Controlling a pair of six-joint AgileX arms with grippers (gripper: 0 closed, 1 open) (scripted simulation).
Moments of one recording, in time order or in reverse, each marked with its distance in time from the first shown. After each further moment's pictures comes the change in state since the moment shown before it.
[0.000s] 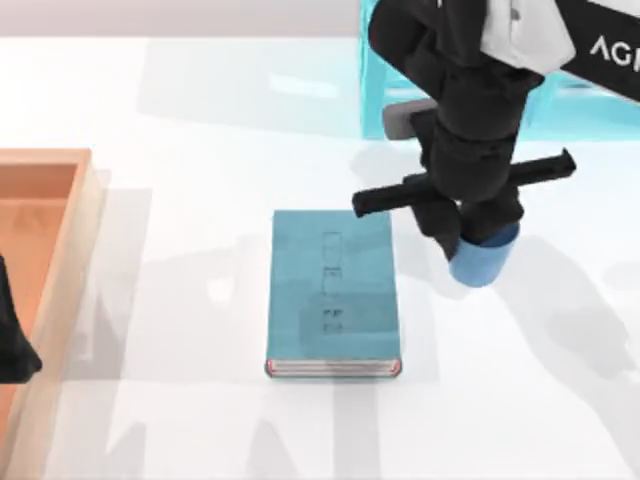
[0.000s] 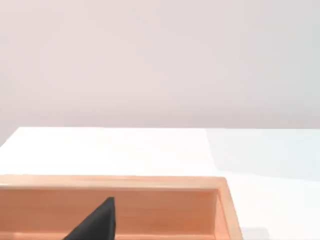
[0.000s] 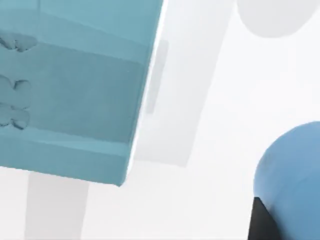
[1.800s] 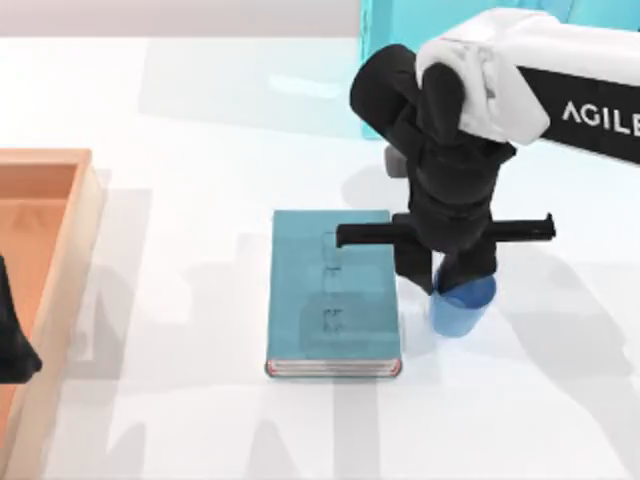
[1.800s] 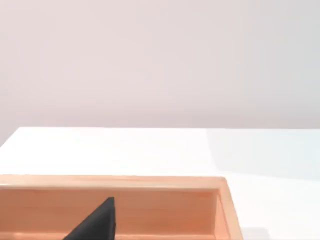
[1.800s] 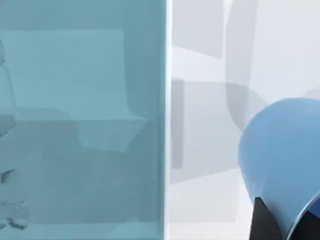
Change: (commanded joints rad) left arm 0.000 0.000 0.000 0.000 0.000 0.000; right arm 0.034 -0.018 -0.217 0.245 0.028 0.257
